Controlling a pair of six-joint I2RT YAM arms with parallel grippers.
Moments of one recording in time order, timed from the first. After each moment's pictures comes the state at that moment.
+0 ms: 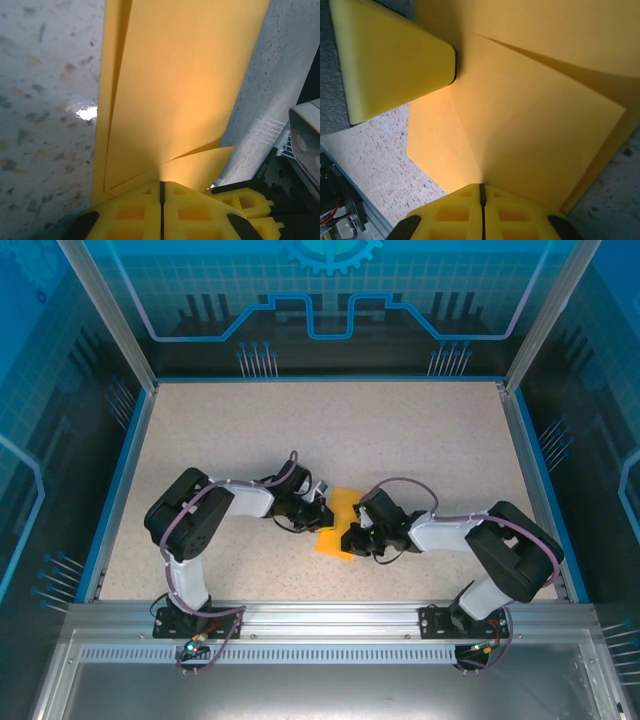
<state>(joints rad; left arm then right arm) -0.55 1.88 0.87 -0.03 0.71 -0.77 0.72 1.55 0.56 -0.02 -0.43 0.89</state>
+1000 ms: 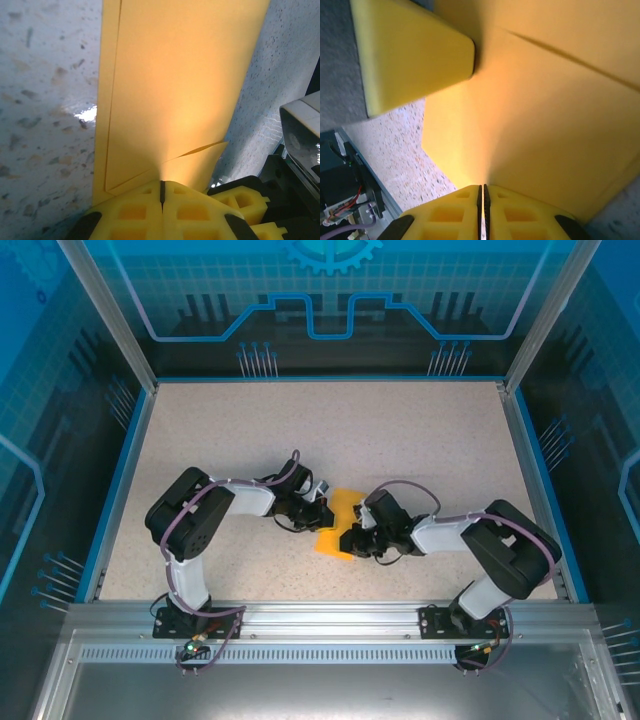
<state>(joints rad) -0.55 1.88 0.88 -0.06 0.70 -0.73 0.70 1.56 0.49 0.14 -0.52 0.90</state>
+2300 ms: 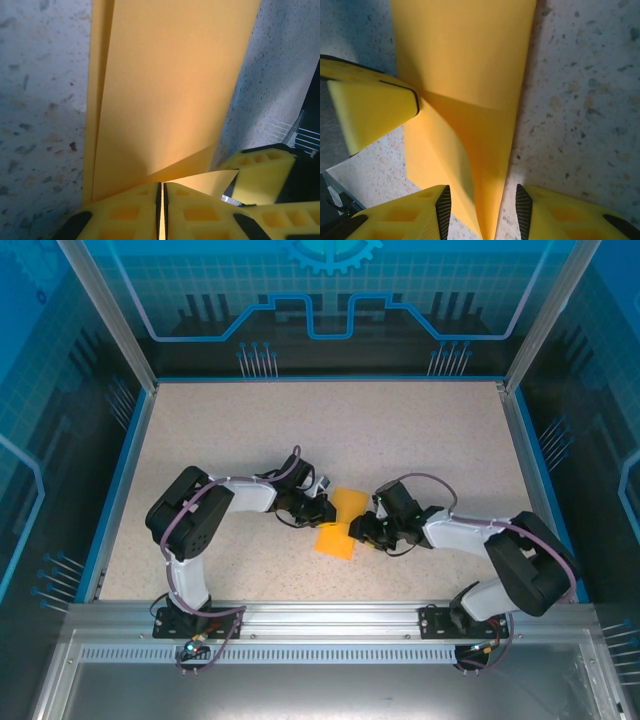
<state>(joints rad) -0.55 1.88 0.93 -0.11 0.69 -0.73 0.61 1.46 0.55 -0.09 -0.39 0.96</state>
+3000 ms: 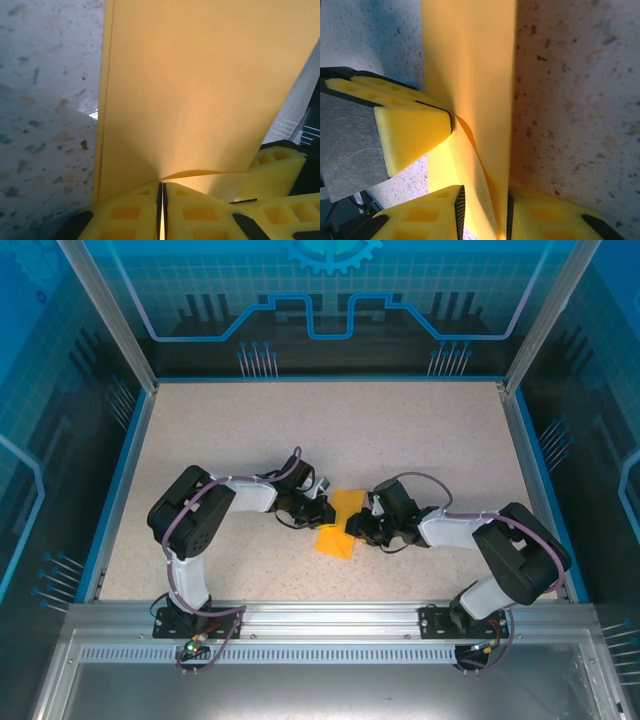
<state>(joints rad) -0.55 1.89 0.93 -0.12 0.69 -0.72 0.60 1.52 0.54 0.06 -0.44 0.99</state>
